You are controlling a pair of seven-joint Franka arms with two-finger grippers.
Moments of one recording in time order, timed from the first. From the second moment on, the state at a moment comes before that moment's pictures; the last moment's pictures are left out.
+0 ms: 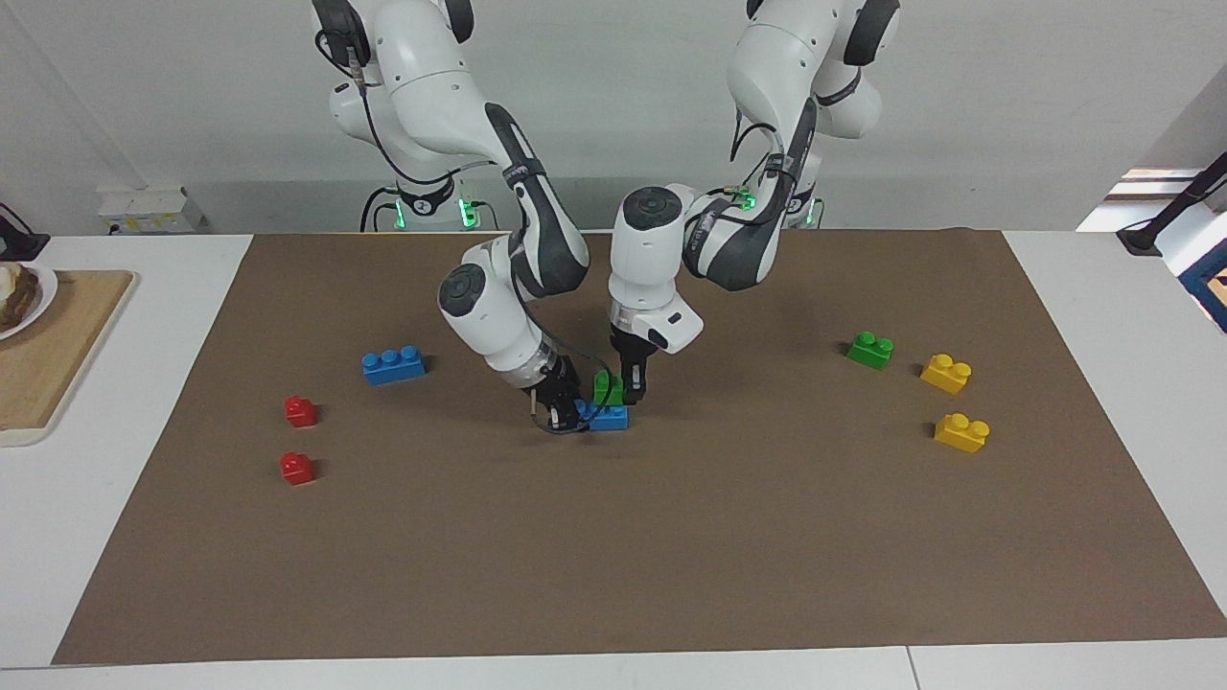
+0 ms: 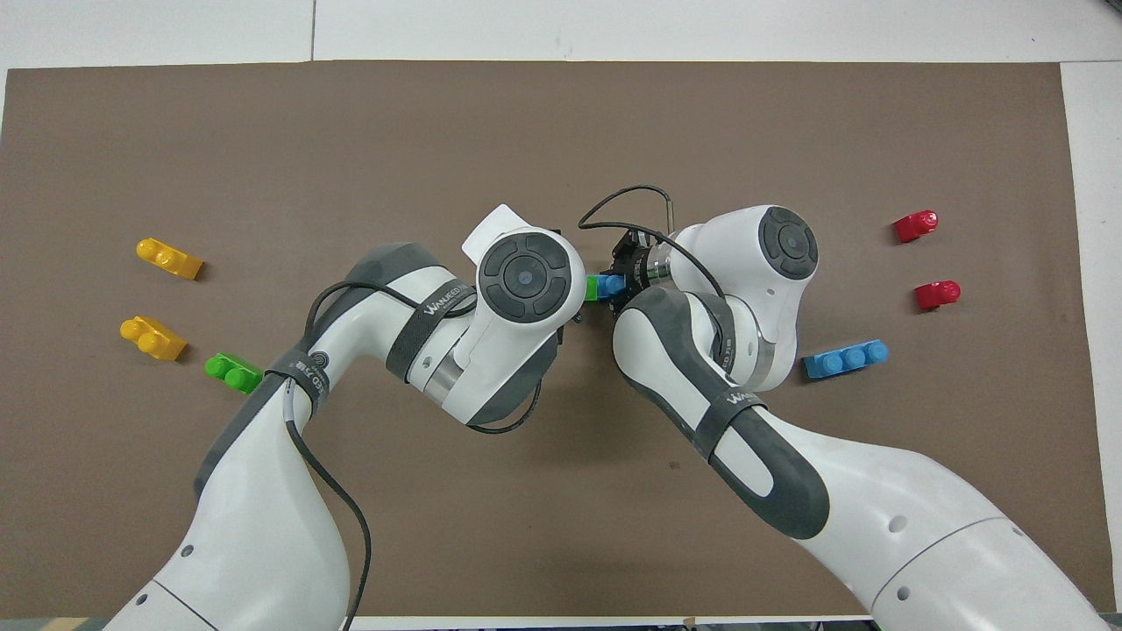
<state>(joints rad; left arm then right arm) -0.57 0.42 -0.13 -1.72 0.12 2.29 -2.25 0.47 0.44 -0.04 -1.89 0.61 2.47 1.57</state>
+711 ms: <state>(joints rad) -0.59 0.45 -0.13 -1.69 0.17 2.29 -2.25 0.47 0.44 -0.04 -1.90 0.61 2.48 1.56</state>
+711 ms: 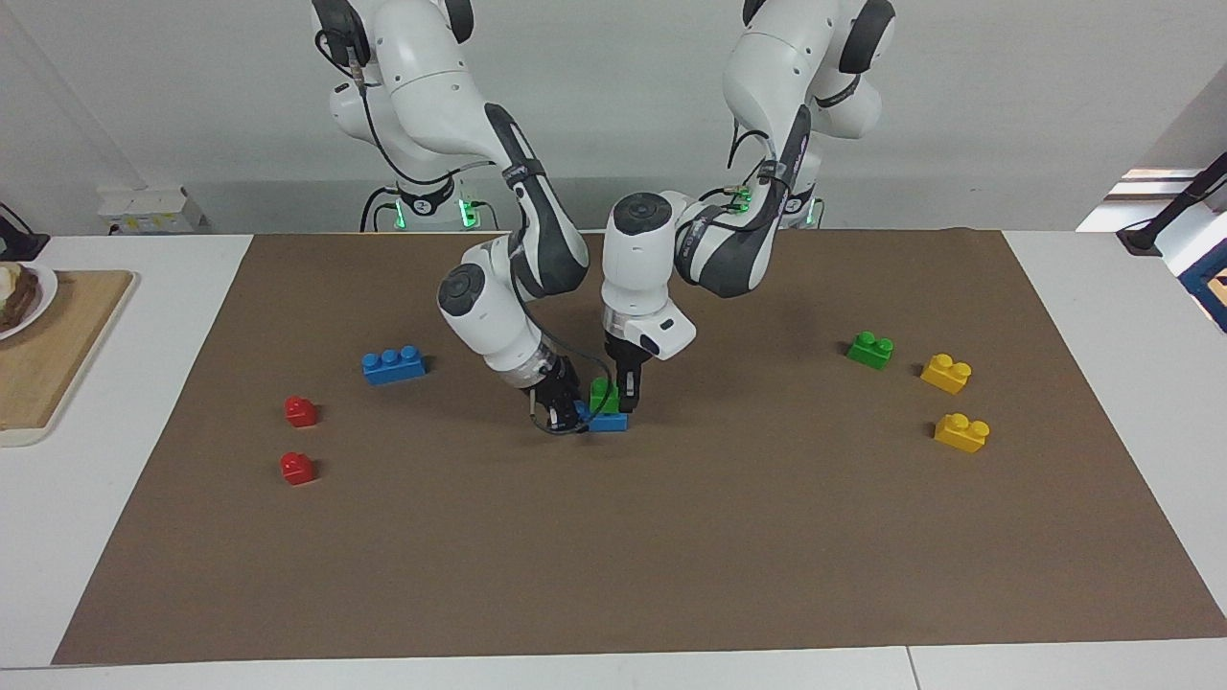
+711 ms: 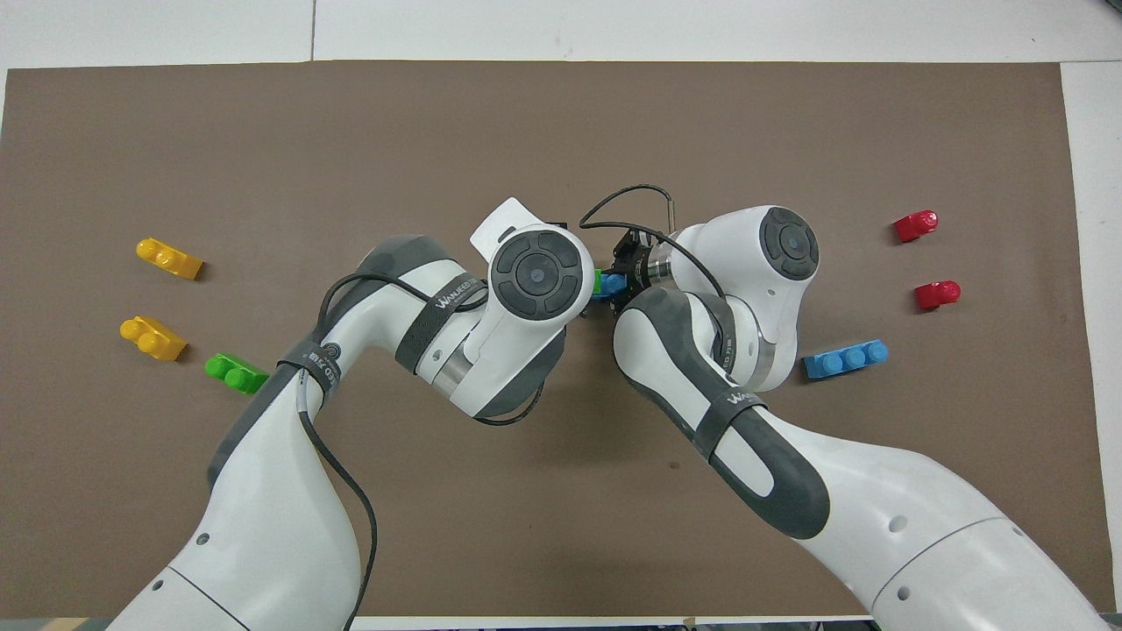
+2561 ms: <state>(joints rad) -0.32 0.22 -0.11 -1.71 0.23 2.06 -1.88 0.46 0.44 -0.04 -1.89 0.61 2.49 1.56</state>
